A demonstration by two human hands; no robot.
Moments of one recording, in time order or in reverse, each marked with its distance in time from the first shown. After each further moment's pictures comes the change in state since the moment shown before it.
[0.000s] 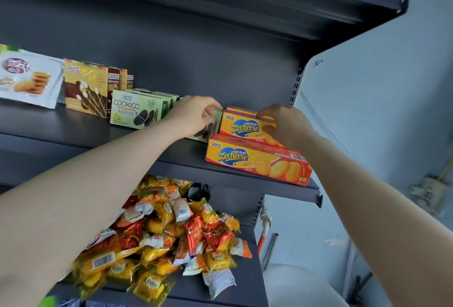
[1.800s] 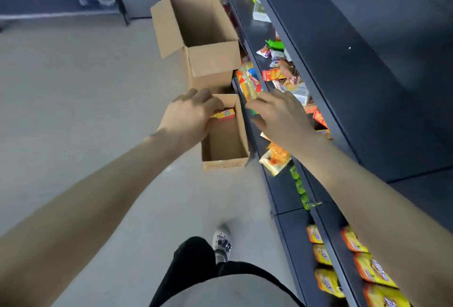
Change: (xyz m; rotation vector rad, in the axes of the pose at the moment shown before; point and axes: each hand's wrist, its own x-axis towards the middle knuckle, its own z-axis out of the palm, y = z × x) left_hand -0.733 -0.727 -0.523 0.822 0.020 -1.013; right_hand 0.085 -1.249 0.275 0.691 -0.063 -1.345
